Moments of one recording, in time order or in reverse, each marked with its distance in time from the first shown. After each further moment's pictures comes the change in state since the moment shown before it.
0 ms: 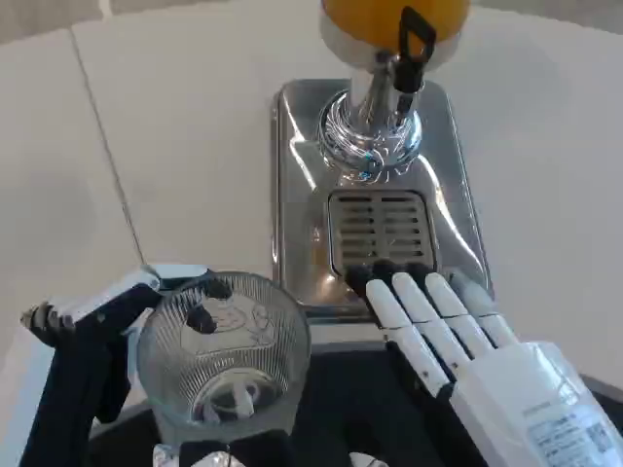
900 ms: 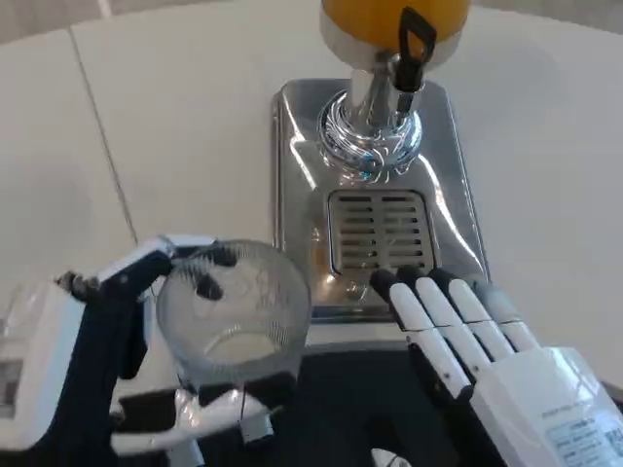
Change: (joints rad) left arm -0.186 -0.030 -0.038 0.117 0.082 0.104 0.015; right arm 0.027 -0.001 -0.031 -0.004 0.003 0.020 0.000
